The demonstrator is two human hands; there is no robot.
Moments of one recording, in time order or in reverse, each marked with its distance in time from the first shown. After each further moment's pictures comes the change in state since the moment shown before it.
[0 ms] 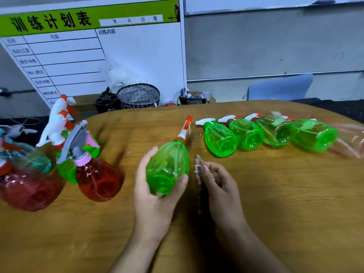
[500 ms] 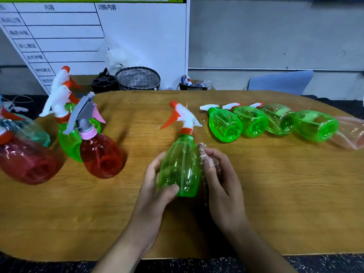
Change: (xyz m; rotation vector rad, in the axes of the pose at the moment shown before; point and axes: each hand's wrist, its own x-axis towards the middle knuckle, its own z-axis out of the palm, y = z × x) left_hand -0.034 -0.017 -0.032 -0.325 -0.270 -0.364; right_hand -0.031 0.006 0.001 -0.188 -0.104 -0.262
